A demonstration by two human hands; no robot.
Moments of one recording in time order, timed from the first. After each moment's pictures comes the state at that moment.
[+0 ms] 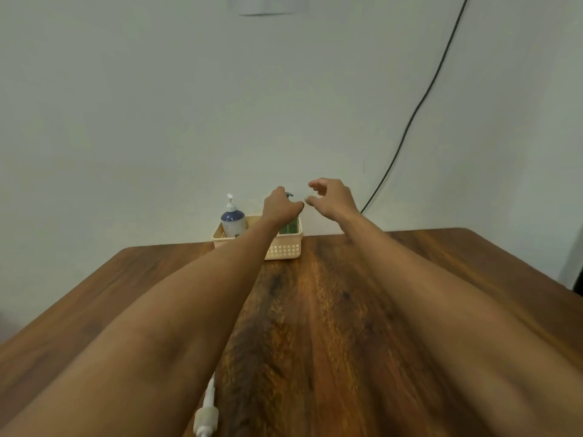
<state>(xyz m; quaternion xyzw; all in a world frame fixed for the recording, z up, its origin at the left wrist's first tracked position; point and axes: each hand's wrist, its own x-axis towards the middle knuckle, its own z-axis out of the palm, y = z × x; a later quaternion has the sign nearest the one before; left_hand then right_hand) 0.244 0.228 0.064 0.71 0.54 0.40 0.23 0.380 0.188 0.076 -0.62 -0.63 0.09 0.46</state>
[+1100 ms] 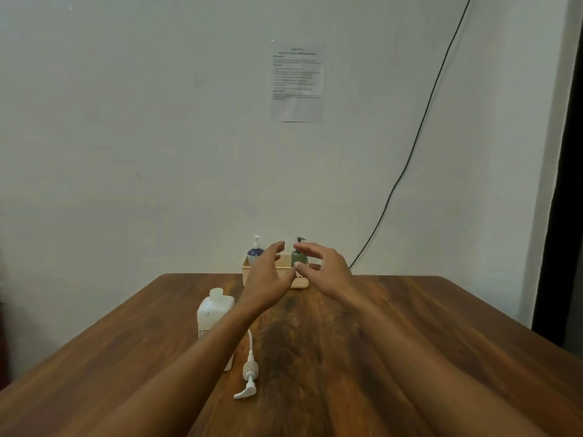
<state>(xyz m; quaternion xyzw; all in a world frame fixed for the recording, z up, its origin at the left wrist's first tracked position) 0.117 -0.035 0.049 0.74 0.42 0.50 0.15 0.278 -0.045 0.059 -0.50 -0.71 0.07 0.49</state>
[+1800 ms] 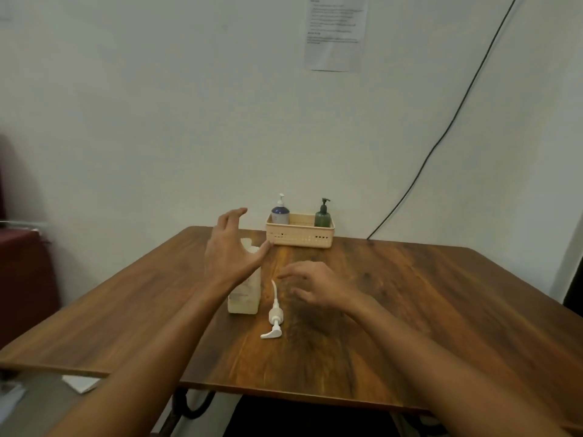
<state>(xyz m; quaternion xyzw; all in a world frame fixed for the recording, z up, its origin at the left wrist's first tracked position) 0.005 -0.042 -0.004 0.67 0.52 0.53 -0.02 0.235 -0.043 -0.034 -0.45 -0.87 0.03 0.22</state>
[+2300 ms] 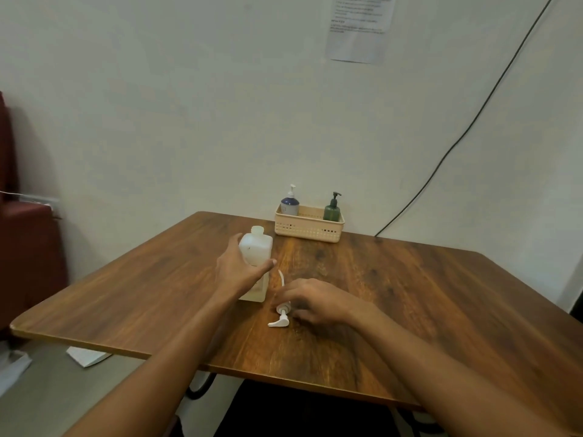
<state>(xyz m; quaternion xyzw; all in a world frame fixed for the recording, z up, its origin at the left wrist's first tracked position) -0.002 -0.037 -0.064 0.60 0.59 0.51 0.16 0.218 -0.050 -0.056 -0.35 -0.94 0.01 0.05</state>
